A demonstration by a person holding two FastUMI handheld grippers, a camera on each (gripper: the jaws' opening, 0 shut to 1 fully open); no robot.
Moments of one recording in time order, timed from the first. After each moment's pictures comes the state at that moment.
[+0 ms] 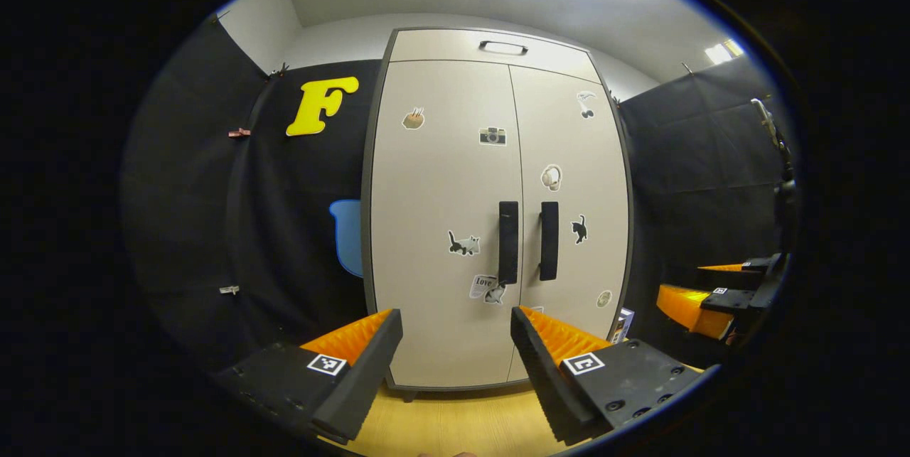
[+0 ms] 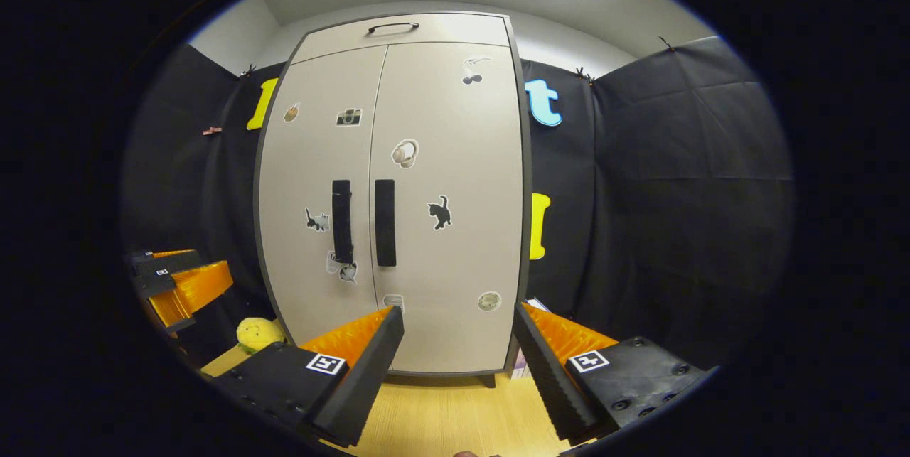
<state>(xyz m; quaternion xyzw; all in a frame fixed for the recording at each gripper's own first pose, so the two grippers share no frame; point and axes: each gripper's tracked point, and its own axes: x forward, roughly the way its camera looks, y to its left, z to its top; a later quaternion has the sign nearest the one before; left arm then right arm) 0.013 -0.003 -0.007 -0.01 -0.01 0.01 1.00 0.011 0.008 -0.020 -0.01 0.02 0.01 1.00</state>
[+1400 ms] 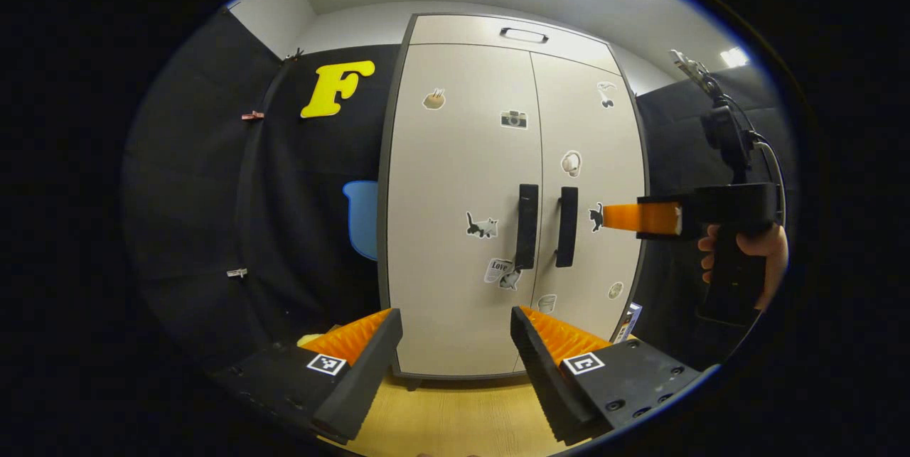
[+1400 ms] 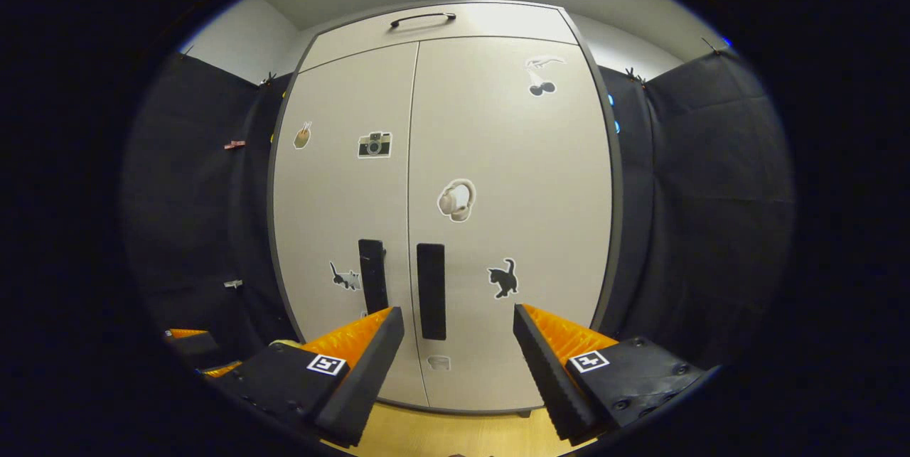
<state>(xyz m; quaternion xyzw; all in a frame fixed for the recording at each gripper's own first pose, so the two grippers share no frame) 0.005 0.021 -0.020 -0.03 0.03 0.04 1.00 0.117 0.089 0.046 -0.02 0.02 0.10 0.99</state>
